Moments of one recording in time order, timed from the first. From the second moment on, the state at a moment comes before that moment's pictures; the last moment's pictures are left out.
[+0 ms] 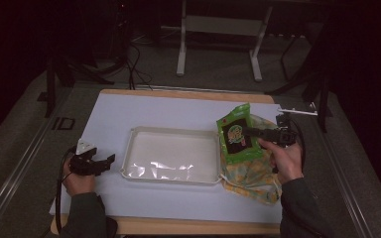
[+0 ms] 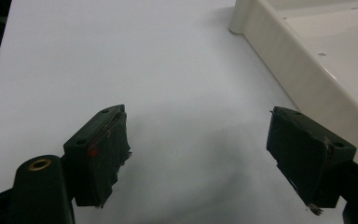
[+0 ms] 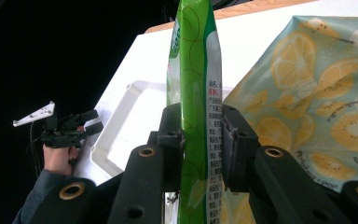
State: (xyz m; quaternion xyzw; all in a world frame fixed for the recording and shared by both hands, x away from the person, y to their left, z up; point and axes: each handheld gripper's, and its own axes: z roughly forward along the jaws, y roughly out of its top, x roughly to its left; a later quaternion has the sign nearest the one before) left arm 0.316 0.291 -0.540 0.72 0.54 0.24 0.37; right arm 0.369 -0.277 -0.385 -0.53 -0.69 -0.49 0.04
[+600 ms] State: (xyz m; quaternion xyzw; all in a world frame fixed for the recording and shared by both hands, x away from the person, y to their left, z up) left arm 0.316 0.291 -0.540 0.72 0.54 0.24 0.37; right arm 0.368 -0.264 -0.384 -0.53 -0.68 -0.50 0.03
